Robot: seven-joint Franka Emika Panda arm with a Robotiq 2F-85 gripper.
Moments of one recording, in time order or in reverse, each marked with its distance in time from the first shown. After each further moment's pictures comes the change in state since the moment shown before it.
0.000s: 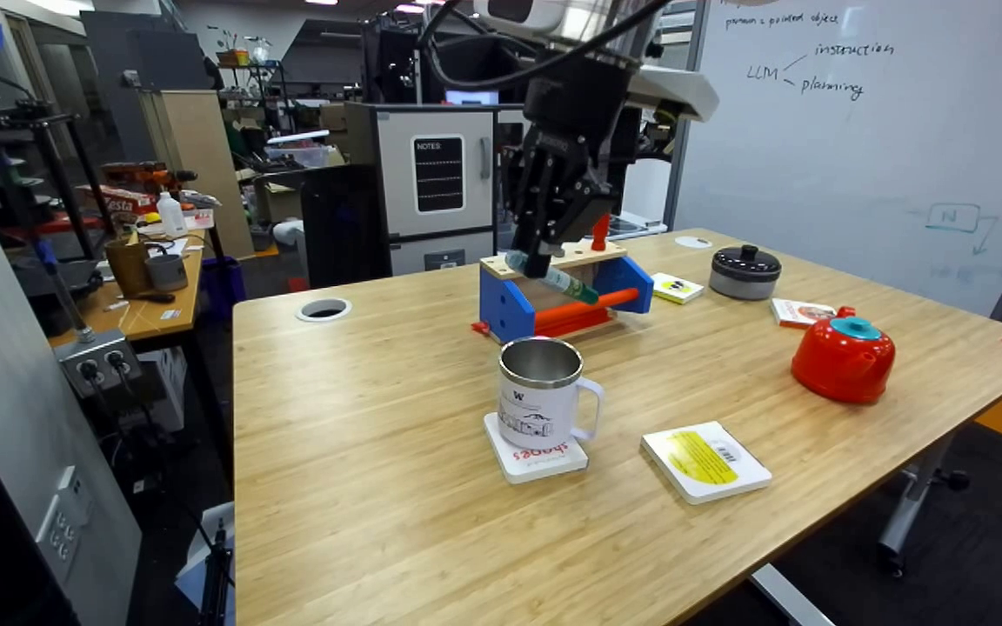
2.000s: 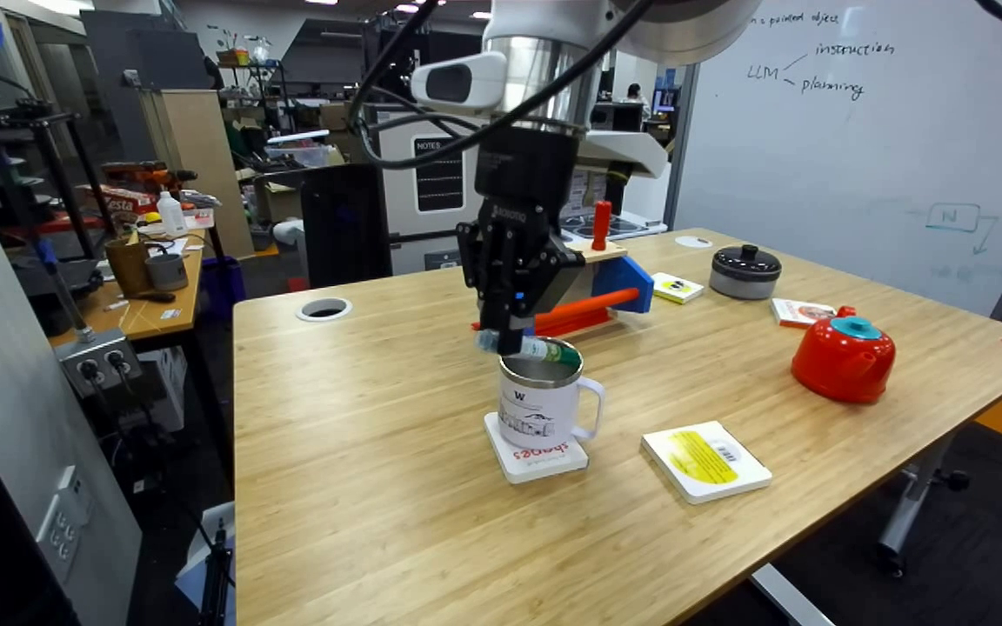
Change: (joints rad) arm 0.054 0.157 0.028 0.132 0.044 -0.118 -0.058
